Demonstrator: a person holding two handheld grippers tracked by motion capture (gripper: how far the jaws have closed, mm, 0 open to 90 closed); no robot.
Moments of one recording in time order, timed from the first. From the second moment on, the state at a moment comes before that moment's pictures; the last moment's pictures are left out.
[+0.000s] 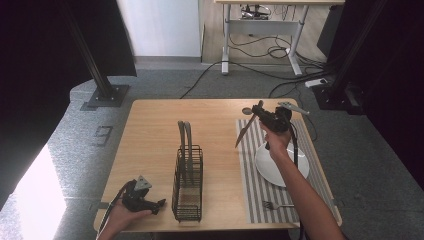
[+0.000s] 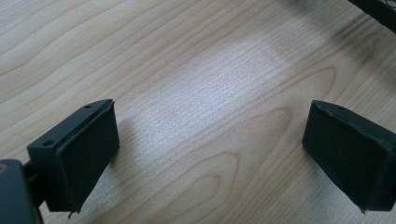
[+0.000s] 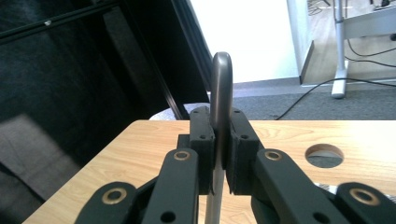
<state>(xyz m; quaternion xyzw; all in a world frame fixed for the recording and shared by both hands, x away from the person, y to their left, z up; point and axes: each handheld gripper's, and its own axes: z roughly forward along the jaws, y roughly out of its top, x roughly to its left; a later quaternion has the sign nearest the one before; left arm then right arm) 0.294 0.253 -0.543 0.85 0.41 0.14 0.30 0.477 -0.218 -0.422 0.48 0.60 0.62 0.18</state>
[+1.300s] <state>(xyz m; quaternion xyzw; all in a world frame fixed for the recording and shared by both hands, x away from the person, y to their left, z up) 0.294 0.253 -0.544 0.85 0.41 0.14 0.30 0.513 -0.250 -0.439 0.52 0.55 0.61 0.22</state>
